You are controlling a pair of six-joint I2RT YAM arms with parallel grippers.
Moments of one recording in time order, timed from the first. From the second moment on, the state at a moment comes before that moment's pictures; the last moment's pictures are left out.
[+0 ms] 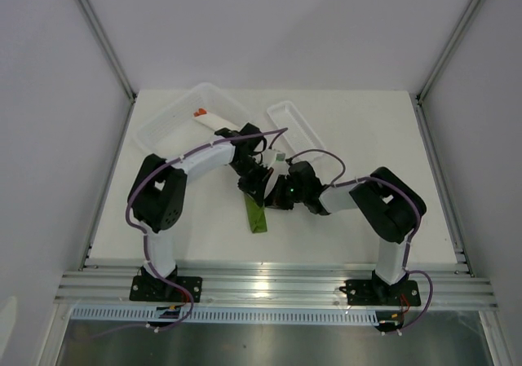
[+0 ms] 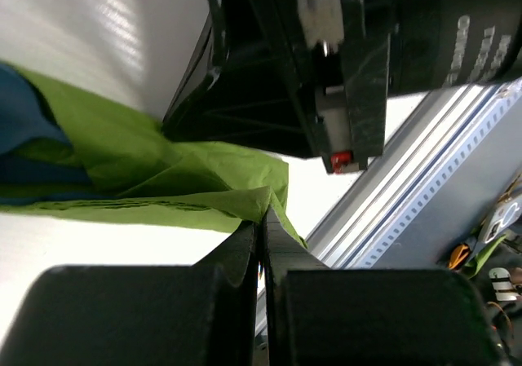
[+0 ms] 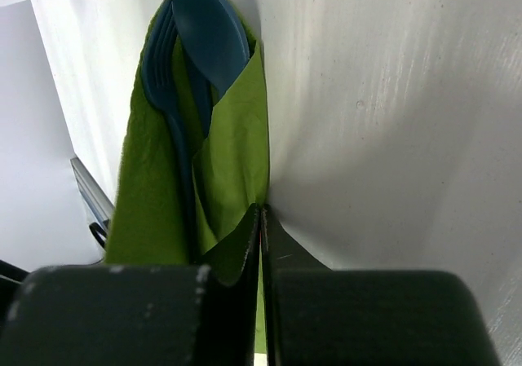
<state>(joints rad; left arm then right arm) -0.58 1.92 1.44 -0.95 0.56 0.10 0.70 1.88 0.81 0.40 -0.35 0.96</state>
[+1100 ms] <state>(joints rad) -0.60 2.04 1.44 -0.84 0.59 0.04 0.71 1.61 0.78 0.03 -0.21 0.84</state>
